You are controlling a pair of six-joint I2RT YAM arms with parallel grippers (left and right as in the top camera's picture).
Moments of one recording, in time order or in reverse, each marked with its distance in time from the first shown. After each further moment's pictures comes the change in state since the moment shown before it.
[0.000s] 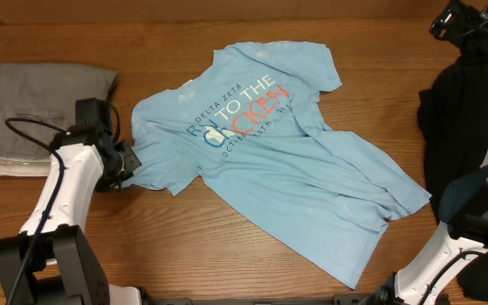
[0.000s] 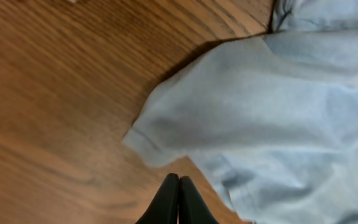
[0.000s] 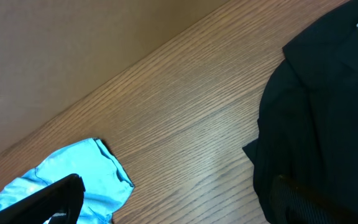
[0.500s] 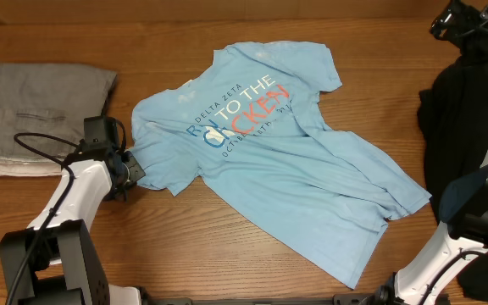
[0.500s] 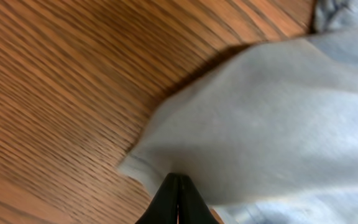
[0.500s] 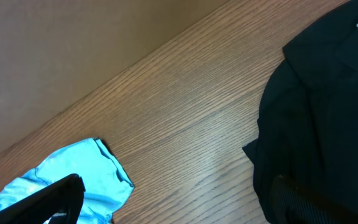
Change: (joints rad) left arm 0.000 0.000 -0.180 0.251 -0.043 0.000; right arm 0.000 0.000 0.000 0.000 0.000 0.000
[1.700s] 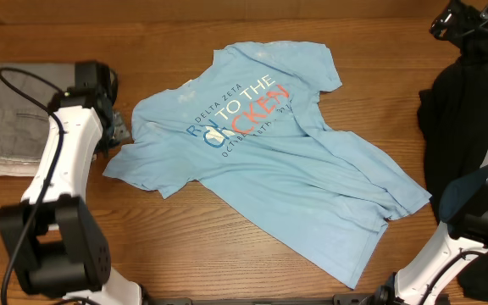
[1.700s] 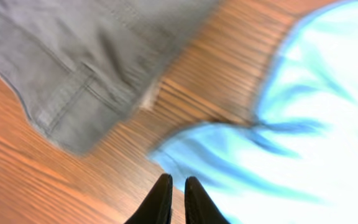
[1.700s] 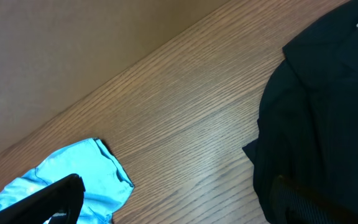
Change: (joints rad) left arm -0.049 0.155 0.528 -0.391 -0.161 0.107; right arm 0.000 0.000 0.000 0.000 0.000 0.000
